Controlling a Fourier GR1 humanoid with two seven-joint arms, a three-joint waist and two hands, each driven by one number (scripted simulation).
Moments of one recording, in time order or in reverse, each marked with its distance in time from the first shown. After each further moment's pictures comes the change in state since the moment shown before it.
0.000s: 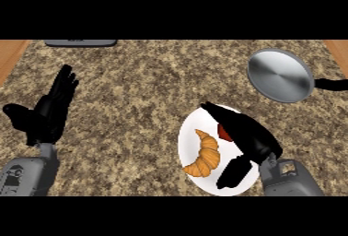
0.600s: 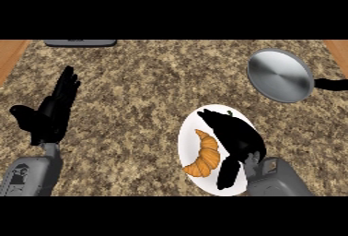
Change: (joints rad) left arm -0.005 -0.033 0.024 0.034 -0.037 -0.019 -0.031; right arm -0.023 0.042 0.052 0.087 0.147 0.110 0.058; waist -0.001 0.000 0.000
